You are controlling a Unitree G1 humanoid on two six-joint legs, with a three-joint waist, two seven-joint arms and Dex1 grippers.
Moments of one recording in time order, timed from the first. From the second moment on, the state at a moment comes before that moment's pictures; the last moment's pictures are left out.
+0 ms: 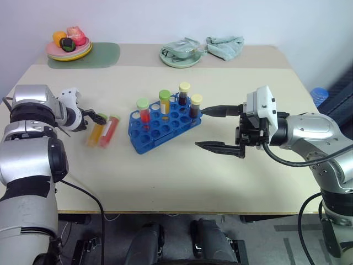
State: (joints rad) left arm -1.28 0.71 0.09 1.21 -0.06 1.15 -0.54; right arm -0.53 -0.77 0.00 -0.47 0.67 0.62 0.96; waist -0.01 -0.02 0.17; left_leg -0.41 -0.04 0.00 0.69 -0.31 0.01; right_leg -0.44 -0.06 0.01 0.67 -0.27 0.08
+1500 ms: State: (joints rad) left arm -1.28 0.75 0.16 1.15 -0.11 1.12 -0.51; right arm -0.57 -0.66 0.02 -0.43 0.63 0.60 0.89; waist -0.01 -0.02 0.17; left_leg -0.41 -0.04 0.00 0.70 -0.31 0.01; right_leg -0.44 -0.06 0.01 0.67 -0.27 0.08
